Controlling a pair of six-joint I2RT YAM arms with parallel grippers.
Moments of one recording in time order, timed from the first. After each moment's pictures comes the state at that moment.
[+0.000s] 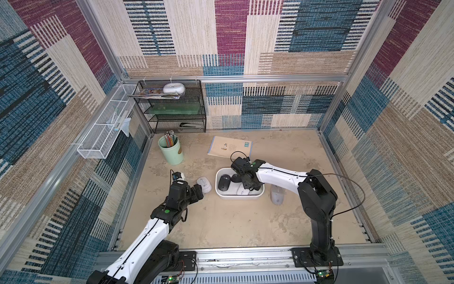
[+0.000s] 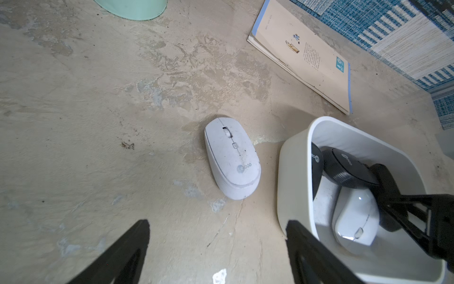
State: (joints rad) left arm -0.29 0.87 0.45 -0.27 -0.08 -0.57; right arm 0.82 1.98 1.45 -0.86 0.45 0.54
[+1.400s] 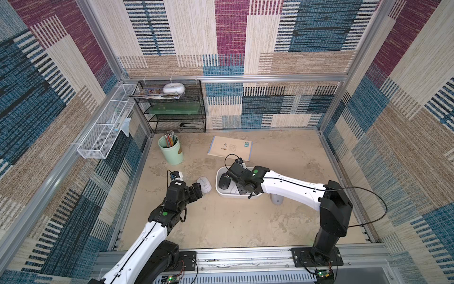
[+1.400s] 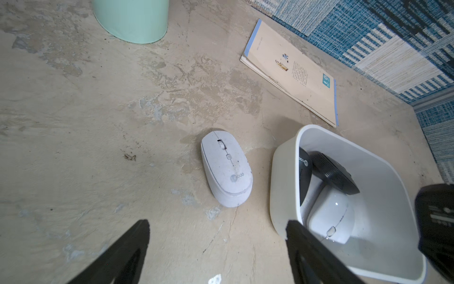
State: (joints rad) left arm -0.29 0.80 0.45 -0.28 -0.11 -0.57; right arm 1.03 1.78 1.43 -0.88 0.49 0.51
